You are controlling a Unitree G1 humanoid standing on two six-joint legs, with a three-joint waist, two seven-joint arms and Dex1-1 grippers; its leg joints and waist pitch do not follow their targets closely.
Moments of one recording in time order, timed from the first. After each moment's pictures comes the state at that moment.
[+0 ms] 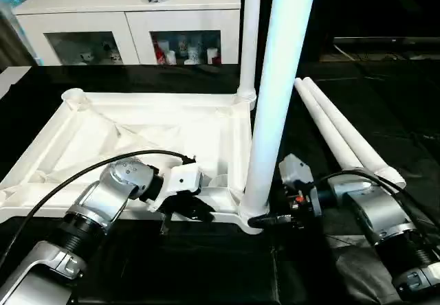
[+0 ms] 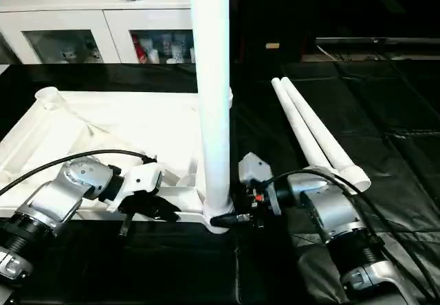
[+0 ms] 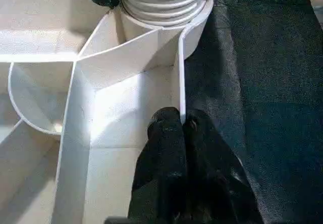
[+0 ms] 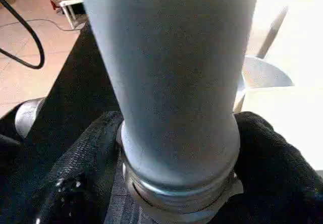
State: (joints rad) left arm -0.53 0.51 -0.42 0.40 -0.02 0.07 -1.40; right arm -0.44 -0.45 0.28 0.38 0.20 0.15 1.39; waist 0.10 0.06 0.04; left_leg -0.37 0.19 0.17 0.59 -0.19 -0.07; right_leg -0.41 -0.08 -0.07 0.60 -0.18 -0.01
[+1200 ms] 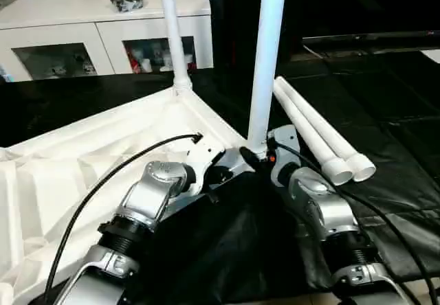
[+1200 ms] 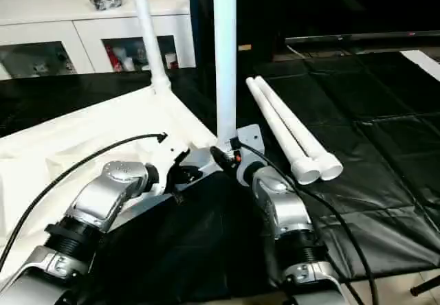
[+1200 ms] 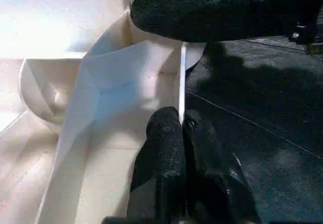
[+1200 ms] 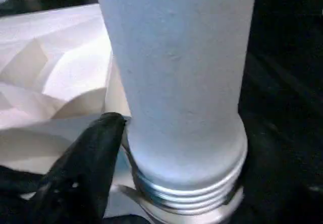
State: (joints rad) left arm -0.54 0.17 -0.24 0.37 0.04 0.53 -0.74; right arm -0.47 -0.03 0.02 0.51 0.08 0.22 0.39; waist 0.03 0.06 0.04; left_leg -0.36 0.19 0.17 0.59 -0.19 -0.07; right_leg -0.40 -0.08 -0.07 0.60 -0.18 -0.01
